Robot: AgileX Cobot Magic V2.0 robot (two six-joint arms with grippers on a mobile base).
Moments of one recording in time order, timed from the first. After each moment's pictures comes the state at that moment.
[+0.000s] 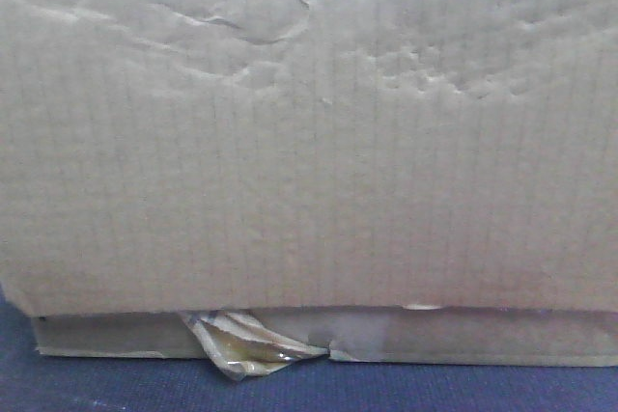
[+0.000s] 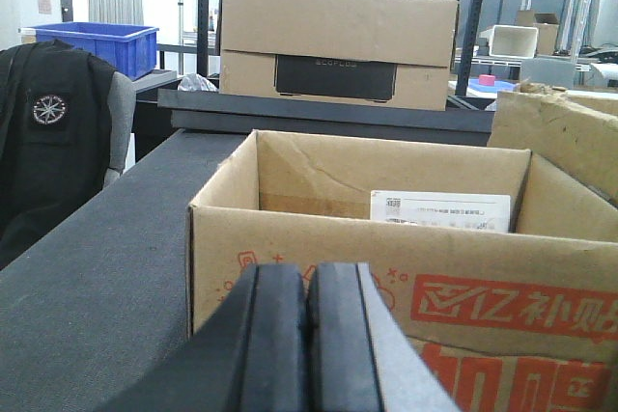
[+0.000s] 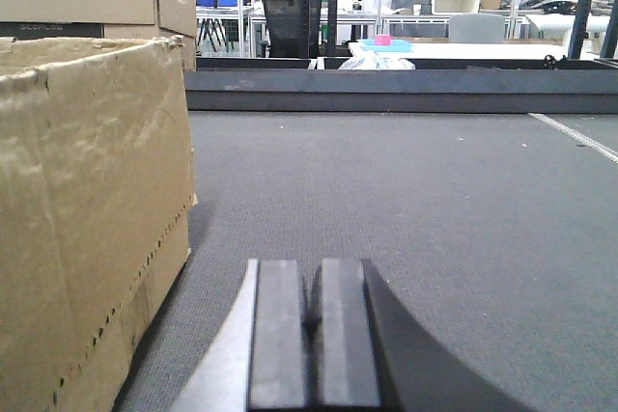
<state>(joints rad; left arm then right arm) 0.04 0.00 0.00 0.01 0.00 -0.05 -0.09 0.00 0.00 0.02 0.06 0.03</state>
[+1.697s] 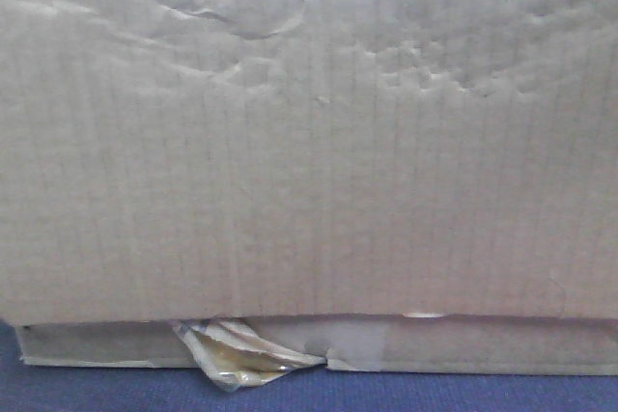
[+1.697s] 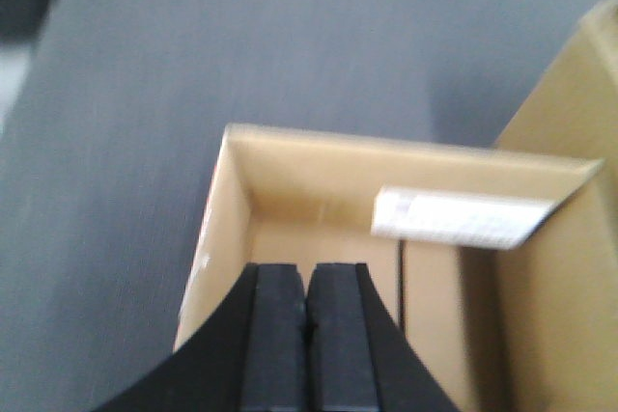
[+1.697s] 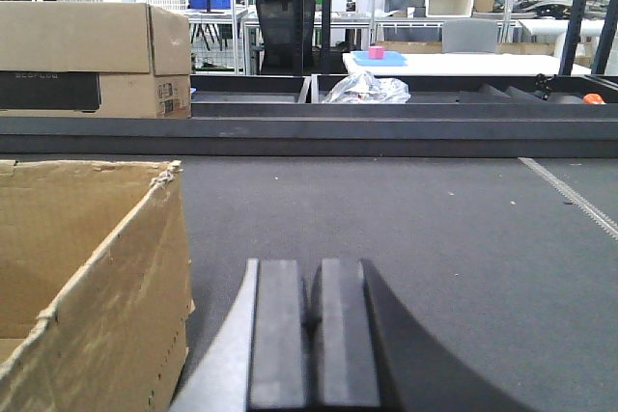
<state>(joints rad) 0.06 1.11 -1.26 0.06 0.98 -0.05 -0.09 0.28 -0.42 0.02 0.22 0.03</state>
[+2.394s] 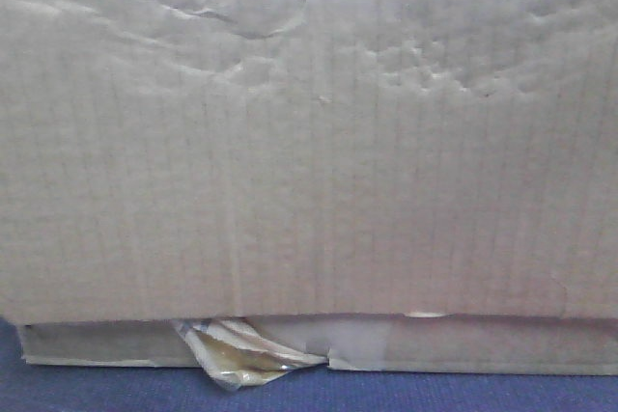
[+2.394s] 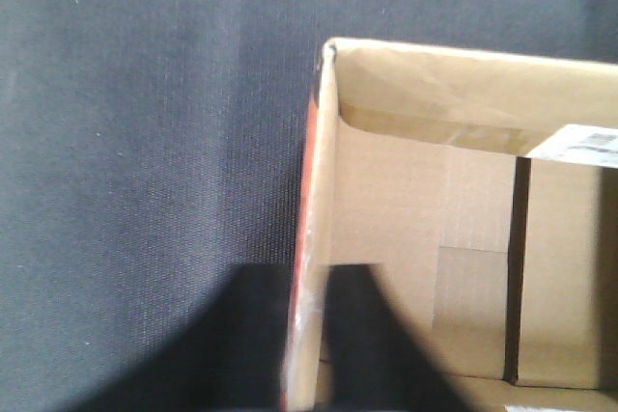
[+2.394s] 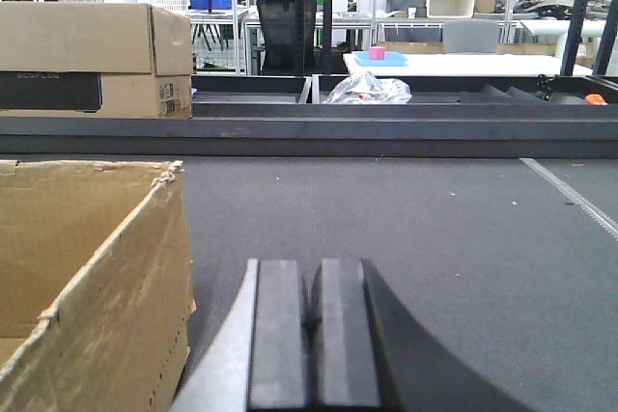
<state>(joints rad) 0.22 1.52 -1.49 -0.01 1.22 0.16 -0.09 0.28 -0.42 0.02 0.22 0.03</state>
